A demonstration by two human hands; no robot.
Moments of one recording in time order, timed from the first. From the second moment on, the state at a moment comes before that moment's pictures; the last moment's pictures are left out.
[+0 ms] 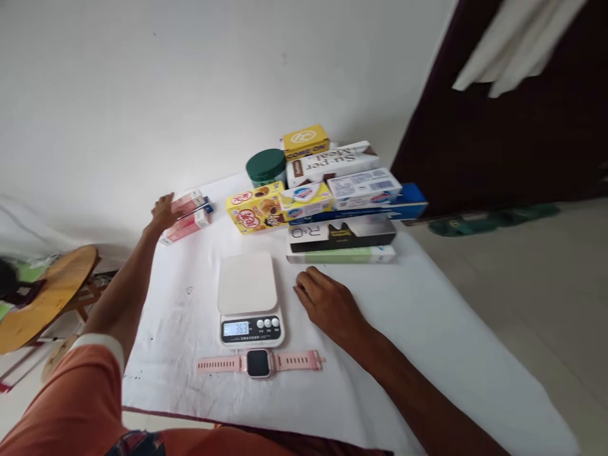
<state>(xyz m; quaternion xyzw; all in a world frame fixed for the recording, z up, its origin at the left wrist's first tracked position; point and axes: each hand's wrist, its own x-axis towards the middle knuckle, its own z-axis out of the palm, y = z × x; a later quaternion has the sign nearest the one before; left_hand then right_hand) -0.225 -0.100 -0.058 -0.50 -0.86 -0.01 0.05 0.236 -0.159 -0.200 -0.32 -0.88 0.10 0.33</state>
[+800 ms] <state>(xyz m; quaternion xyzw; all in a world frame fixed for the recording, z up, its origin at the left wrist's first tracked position) 0.087 -0.113 -0.091 -0.85 -0.52 -0.10 0.02 0.229 -0.162 -0.178 -0.36 -0.90 0.11 0.21</state>
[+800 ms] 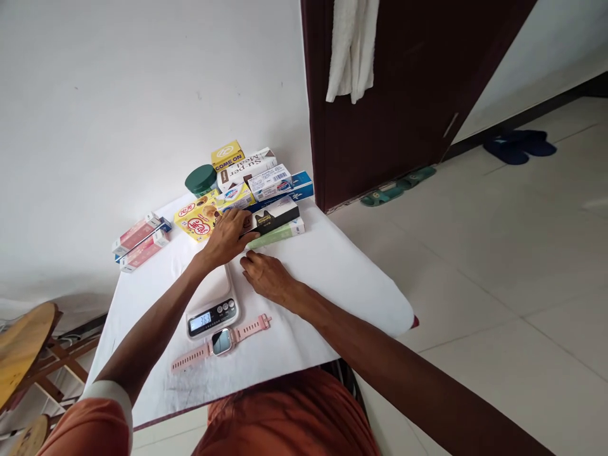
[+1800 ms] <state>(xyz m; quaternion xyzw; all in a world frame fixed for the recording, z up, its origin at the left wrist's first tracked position) -0.036 -0.283 -0.094 -0.74 -0.65 -0.15 -0.06 0.238 -0.158 -0.205 -0.30 -0.89 0.12 0.33</state>
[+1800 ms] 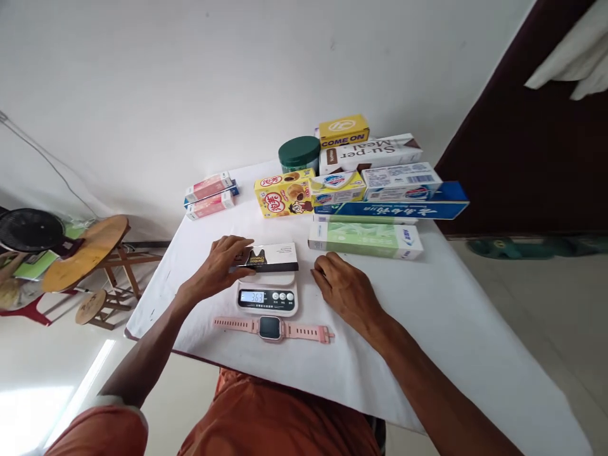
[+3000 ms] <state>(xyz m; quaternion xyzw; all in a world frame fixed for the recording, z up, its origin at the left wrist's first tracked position) 0.003 -0.144 -0.067 -0.84 -0.51 -0.17 0.04 0.231 -0.162 -0.188 -0.35 -0.89 0.10 0.27</state>
